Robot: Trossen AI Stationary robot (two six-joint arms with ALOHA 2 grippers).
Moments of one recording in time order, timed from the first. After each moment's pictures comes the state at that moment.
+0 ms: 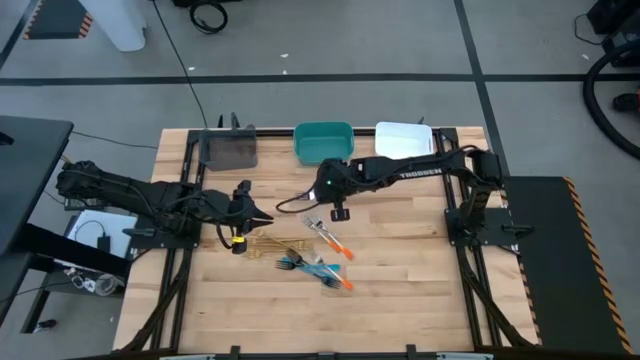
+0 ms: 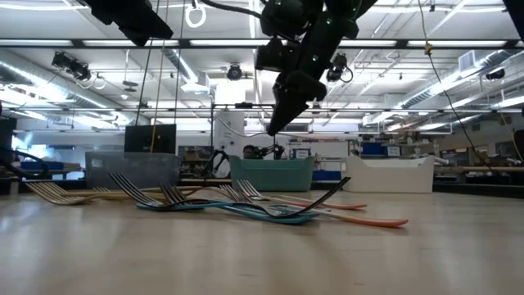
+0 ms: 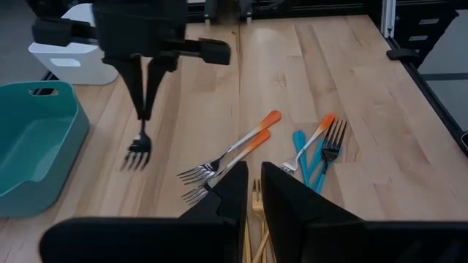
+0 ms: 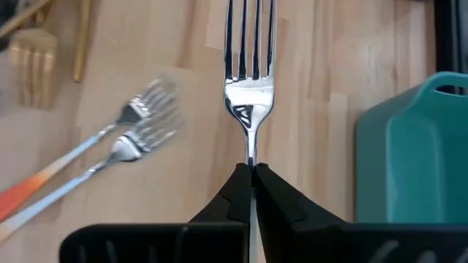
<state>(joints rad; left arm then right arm) -0.22 0.92 0.74 -0.35 -0.24 -0.08 -0.13 1.83 1.39 -0.56 0.13 -0.32</state>
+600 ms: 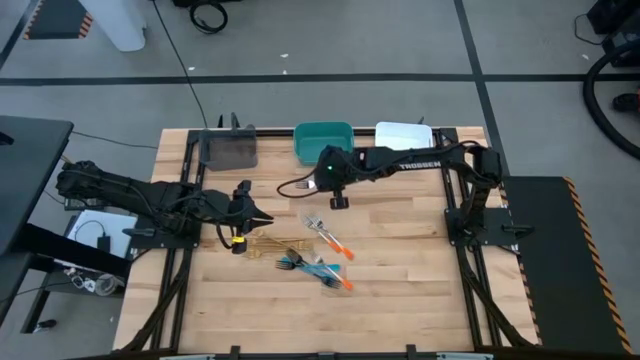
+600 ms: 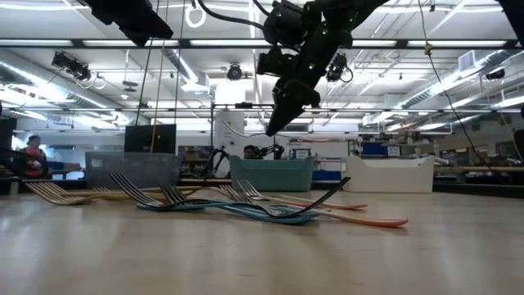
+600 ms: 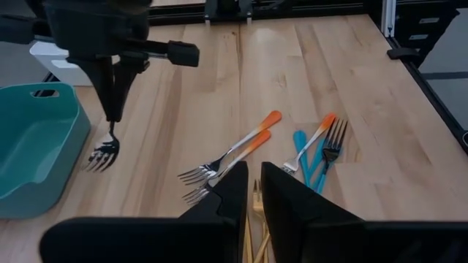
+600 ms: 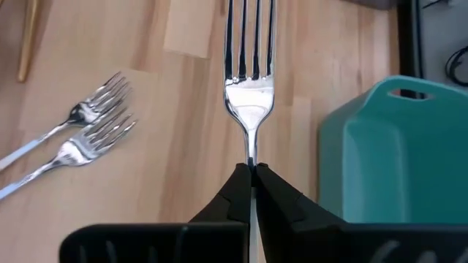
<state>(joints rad) -0.22 0.92 0.74 -0.34 -0.24 -0.07 -0.21 1.83 1.39 -0.51 0.10 -0.41</state>
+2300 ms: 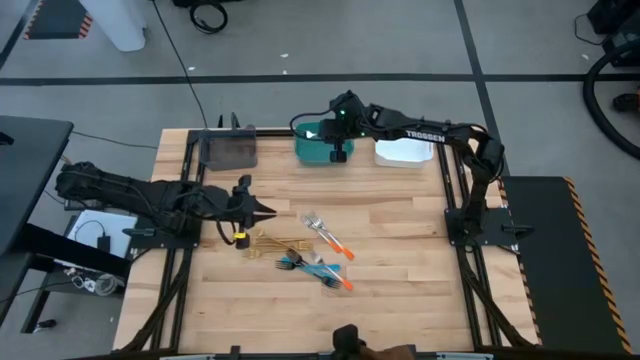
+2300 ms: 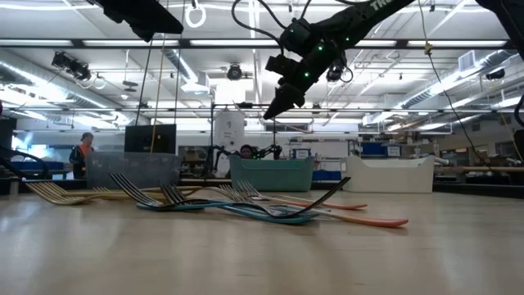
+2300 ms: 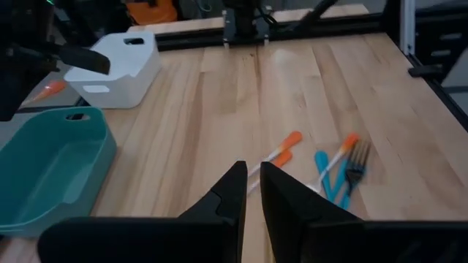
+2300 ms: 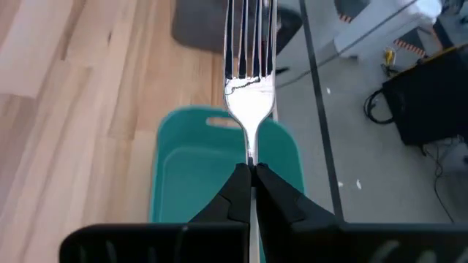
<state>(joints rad) -0.19 0.92 0.74 -0.27 -0.28 -0.01 -0.51 1.83 1.49 -0.33 -0.07 -0.64</state>
